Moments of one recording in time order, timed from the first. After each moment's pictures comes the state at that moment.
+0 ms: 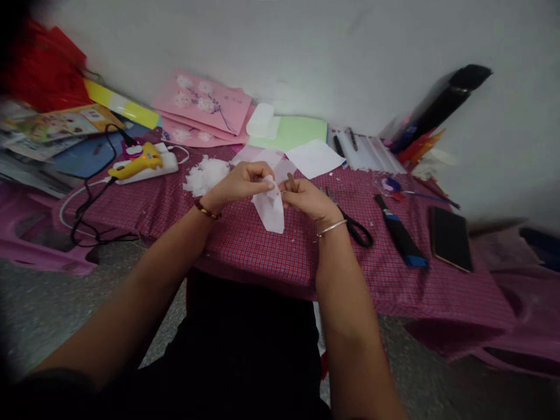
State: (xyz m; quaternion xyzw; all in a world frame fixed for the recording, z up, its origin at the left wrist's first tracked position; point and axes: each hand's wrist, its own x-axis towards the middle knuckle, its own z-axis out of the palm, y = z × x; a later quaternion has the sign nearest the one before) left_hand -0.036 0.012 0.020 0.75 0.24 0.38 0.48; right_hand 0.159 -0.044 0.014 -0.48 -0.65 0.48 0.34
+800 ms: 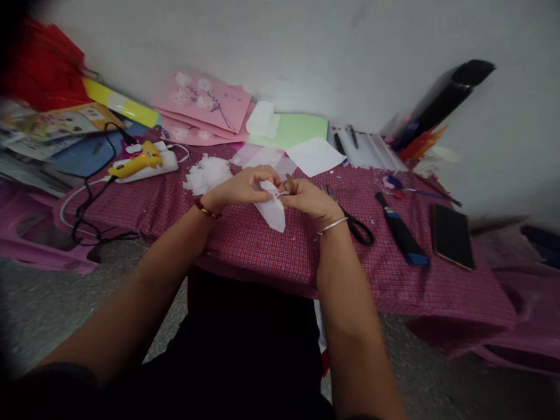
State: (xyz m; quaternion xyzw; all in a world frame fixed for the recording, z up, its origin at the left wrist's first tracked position) left_hand -0.036 0.018 0.013 0.87 0.19 0.30 0.35; right_hand 0.162 -0.038 0.009 -0.45 -0.67 0.50 0.32
